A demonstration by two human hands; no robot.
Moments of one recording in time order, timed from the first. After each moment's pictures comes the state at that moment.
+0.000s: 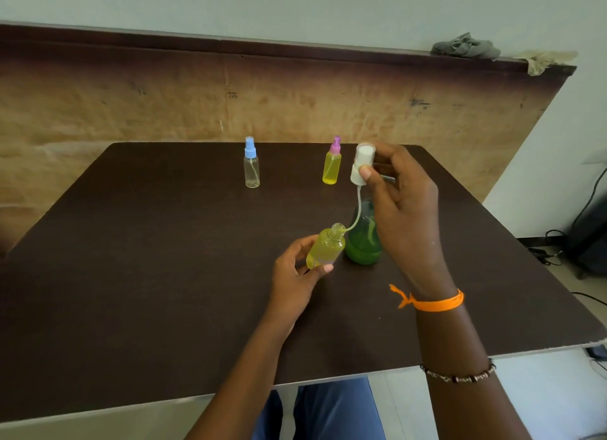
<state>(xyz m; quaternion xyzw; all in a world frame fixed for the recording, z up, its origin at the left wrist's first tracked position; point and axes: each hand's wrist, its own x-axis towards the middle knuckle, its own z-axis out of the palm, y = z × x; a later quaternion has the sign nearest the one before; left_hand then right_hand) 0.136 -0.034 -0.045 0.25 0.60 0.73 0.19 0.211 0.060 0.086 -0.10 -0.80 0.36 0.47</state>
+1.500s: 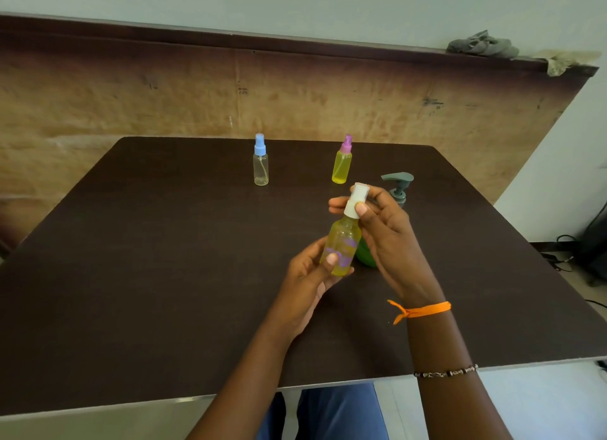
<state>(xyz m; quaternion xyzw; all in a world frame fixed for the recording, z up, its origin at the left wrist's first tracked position) 0.135 -0.038 -0.041 0.26 0.42 0.79 0.36 0.197 0.072 0.038 -0.05 -0.65 0.71 0.26</state>
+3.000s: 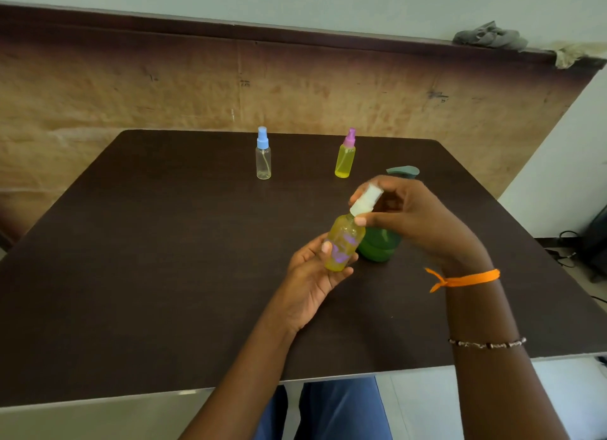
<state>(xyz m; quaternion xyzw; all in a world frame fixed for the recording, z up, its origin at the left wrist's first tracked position) 0.133 -0.041 -0.035 0.19 0.33 0.82 0.43 0.209 0.093 0.085 -0.07 -0.85 0.51 0.12</state>
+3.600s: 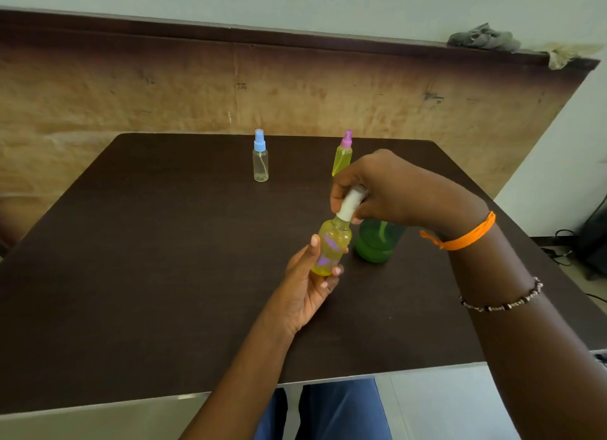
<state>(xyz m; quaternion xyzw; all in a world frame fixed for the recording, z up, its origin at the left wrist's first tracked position) 0.133 -0.038 -0.036 0.13 0.28 0.83 0.46 0.185 0.070 0.137 -0.02 -0.99 0.11 0.00</state>
